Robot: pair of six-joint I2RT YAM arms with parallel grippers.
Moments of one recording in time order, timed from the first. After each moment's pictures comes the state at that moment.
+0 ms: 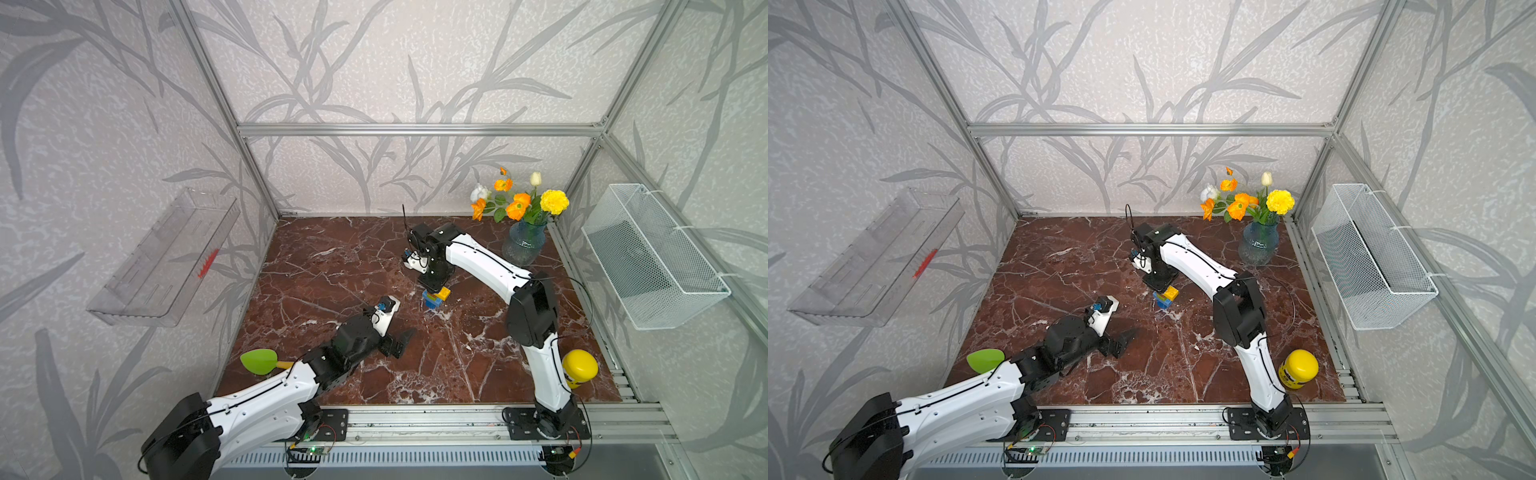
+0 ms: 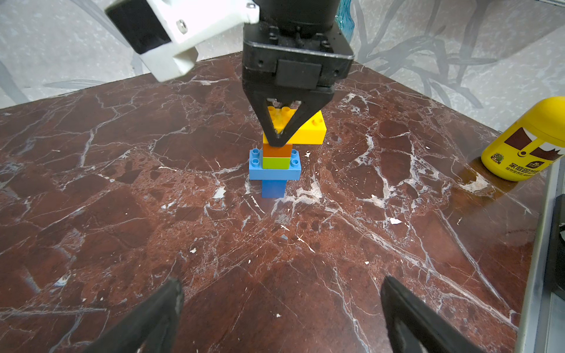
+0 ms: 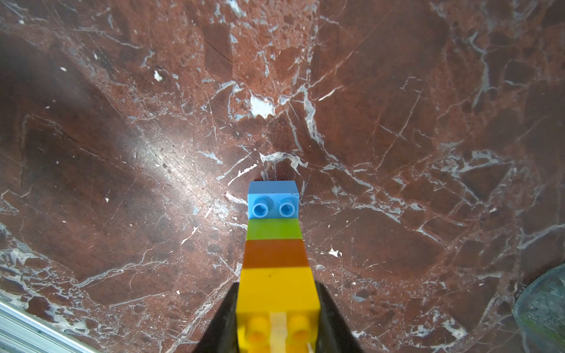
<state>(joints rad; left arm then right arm) -0.82 0.93 0.33 0.20 -0.05 -0.12 0.69 2.19 2.01 -1.33 0.04 -0.22</state>
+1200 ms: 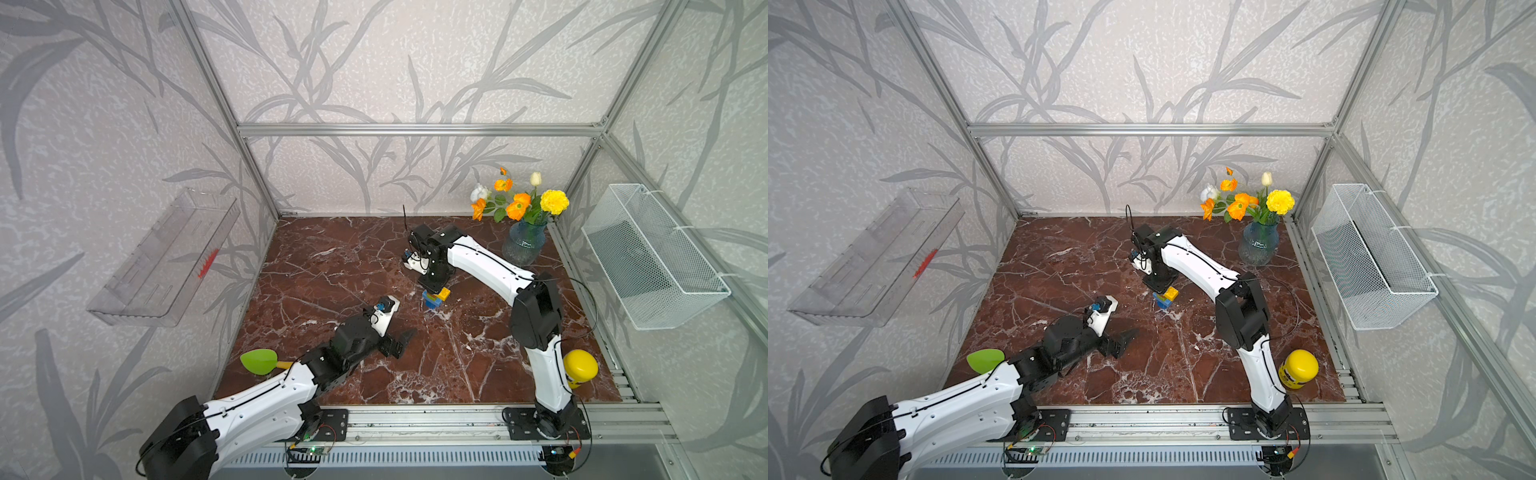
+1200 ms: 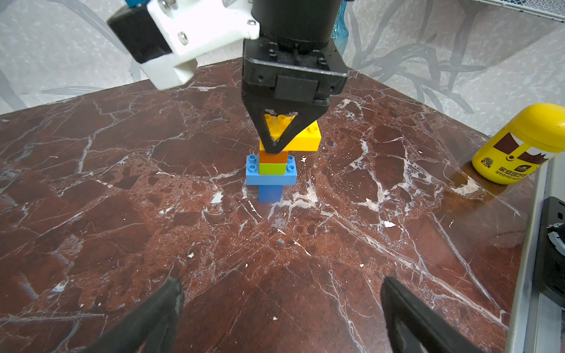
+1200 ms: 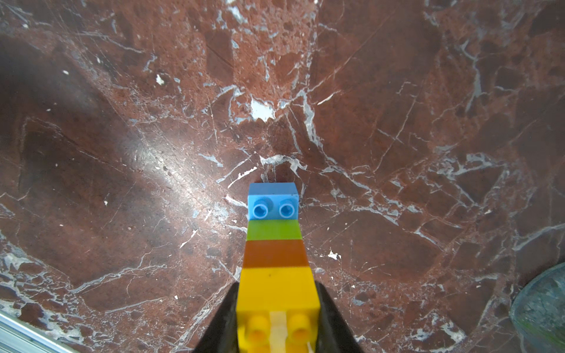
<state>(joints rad) -0.82 0.91 0.33 0.20 -0.04 -0.12 0.69 2.14 1.97 -1.28 0.05 -0.22</state>
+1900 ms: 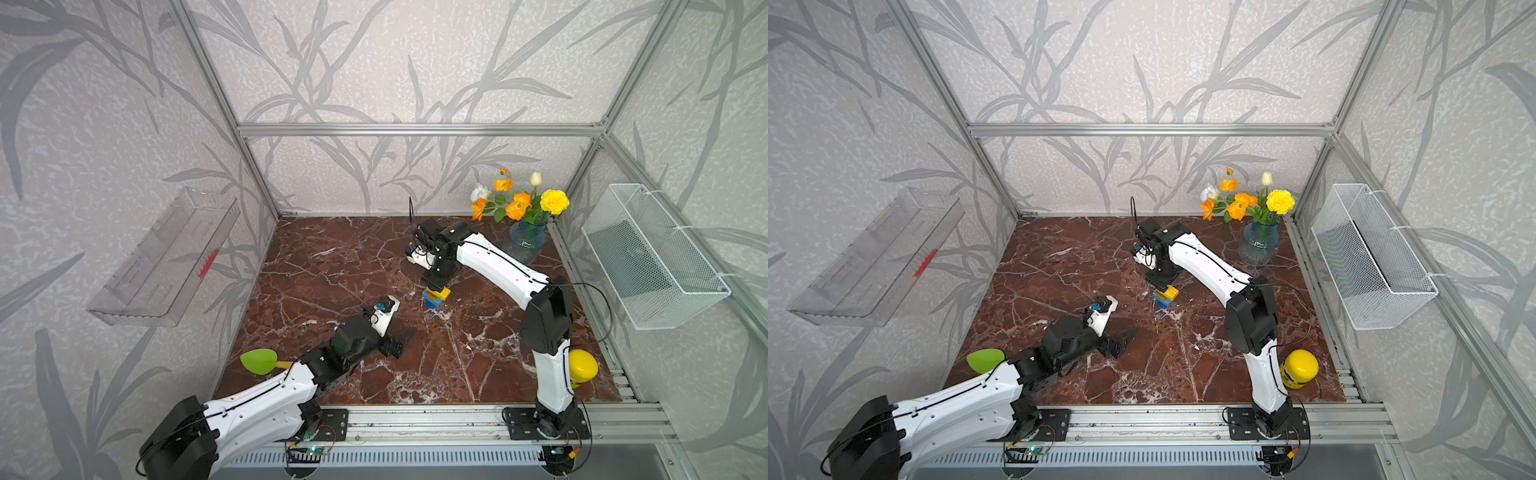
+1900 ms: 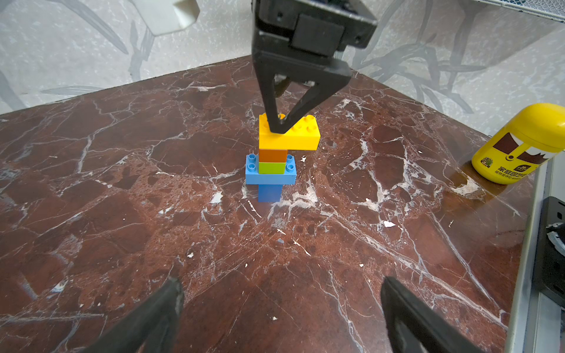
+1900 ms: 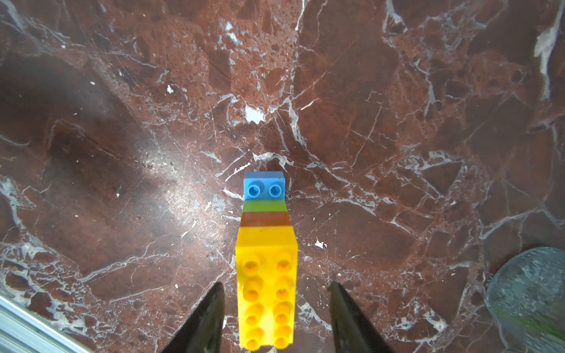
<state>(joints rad) -0.82 0.91 0.33 0.20 -0.04 -0.12 0.66 2.03 1.94 -1.27 0.03 -0.22</state>
